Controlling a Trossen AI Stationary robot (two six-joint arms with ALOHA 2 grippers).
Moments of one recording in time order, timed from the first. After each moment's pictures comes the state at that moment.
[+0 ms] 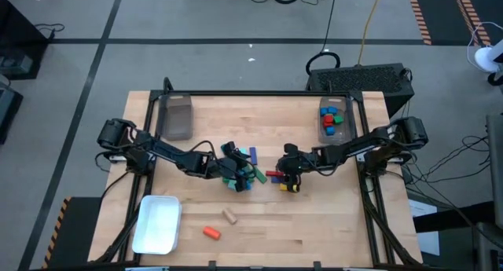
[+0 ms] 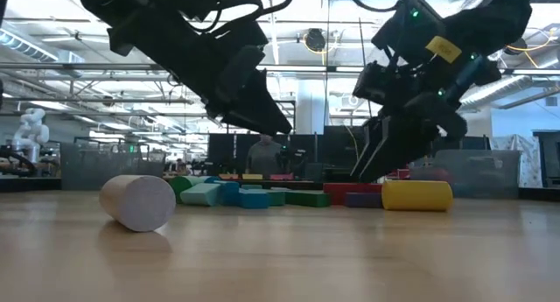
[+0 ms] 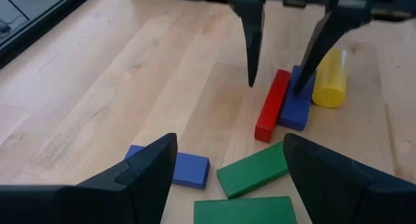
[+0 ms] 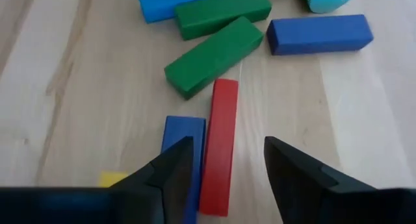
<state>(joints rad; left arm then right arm) -0.17 1.69 0.82 0.26 -0.42 -0.22 0.07 1.58 0.62 0.15 0.06 0.06</state>
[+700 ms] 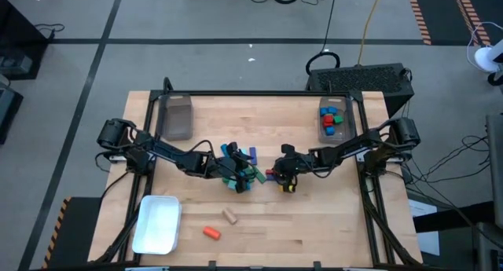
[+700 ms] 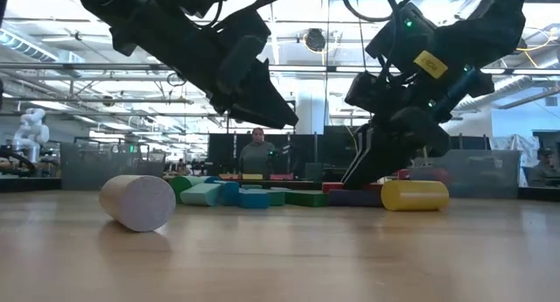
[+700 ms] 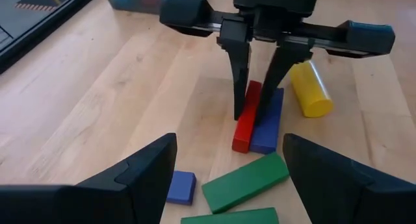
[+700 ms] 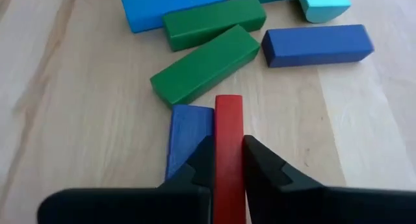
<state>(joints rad) -0.17 1.69 0.82 0.32 -0.37 -0.16 0.07 1.66 0.62 0.22 0.10 0.05</state>
